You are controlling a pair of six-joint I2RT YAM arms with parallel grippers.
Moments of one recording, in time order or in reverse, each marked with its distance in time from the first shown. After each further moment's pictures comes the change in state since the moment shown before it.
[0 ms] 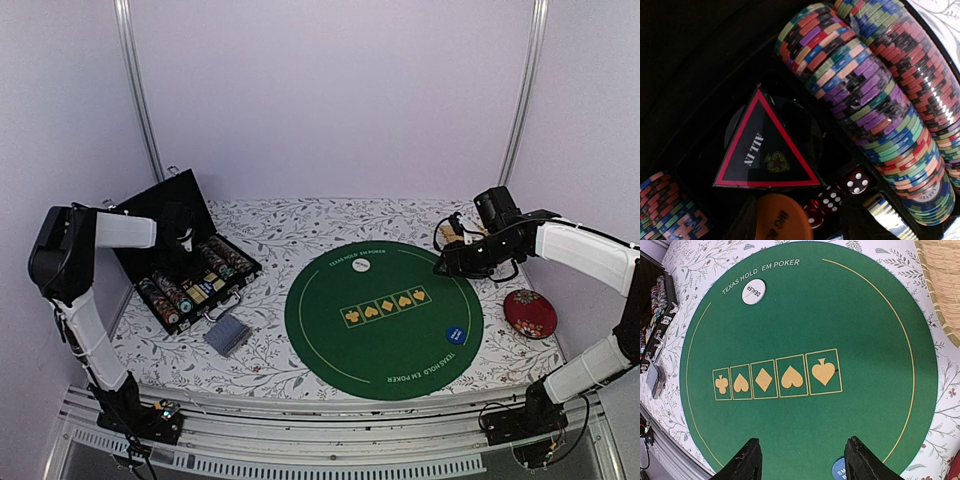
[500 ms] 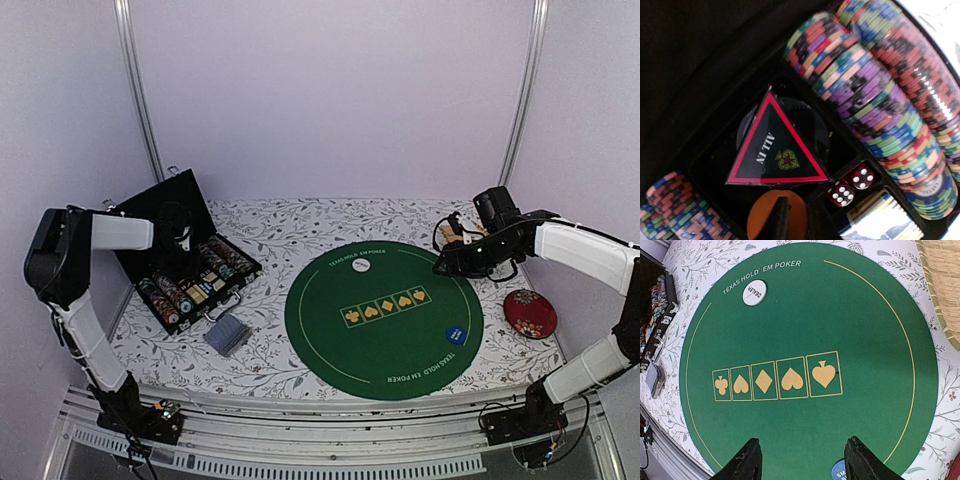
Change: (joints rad) left arm 0.007 -0.027 -0.028 0.019 -0.020 0.022; right arm 0.000 0.006 0.000 0.011 -0.002 -0.009
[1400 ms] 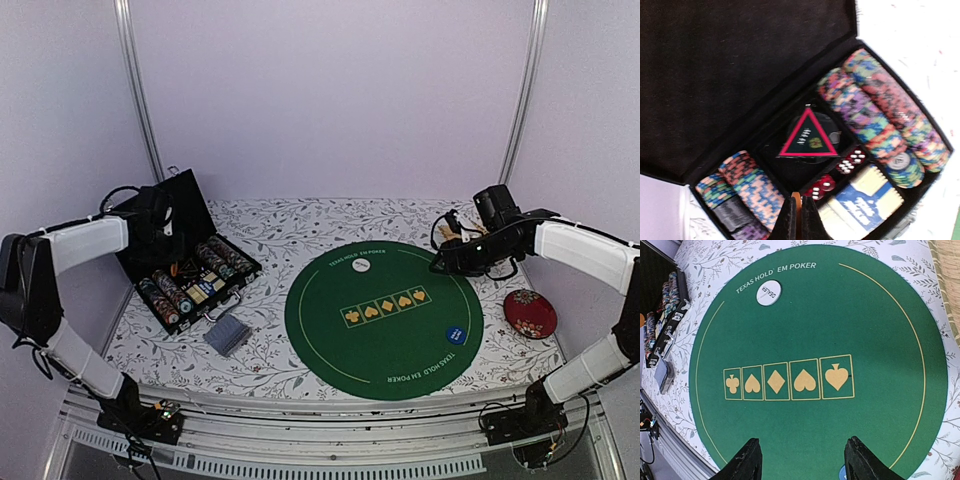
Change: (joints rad) left arm -0.006 -0.281 -0.047 -0.064 -0.096 0.015; right arm 0.000 0.004 0.008 0.012 -0.051 -0.010
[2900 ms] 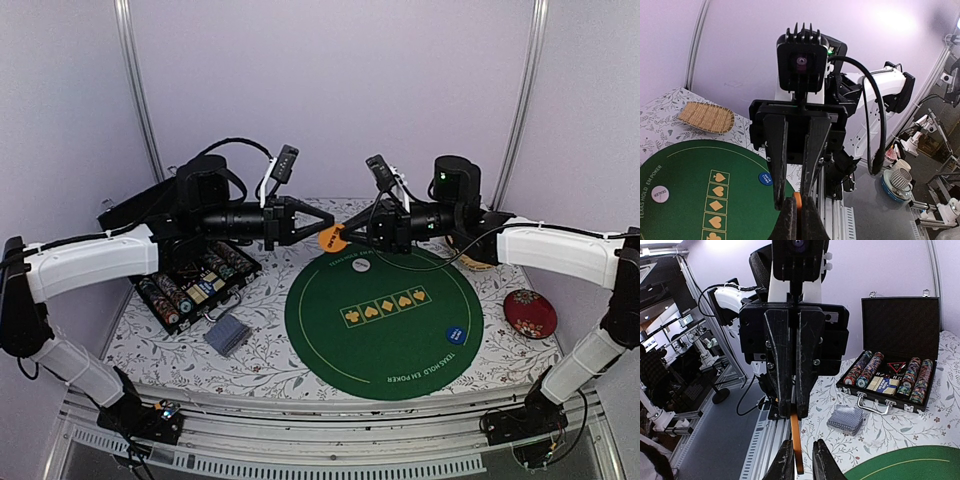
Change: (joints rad) left arm -0.663 -0.069 0.087 0.740 0.914 -0.174; right arm 0.361 0.127 0.107 0.881 -0.700 -0.002
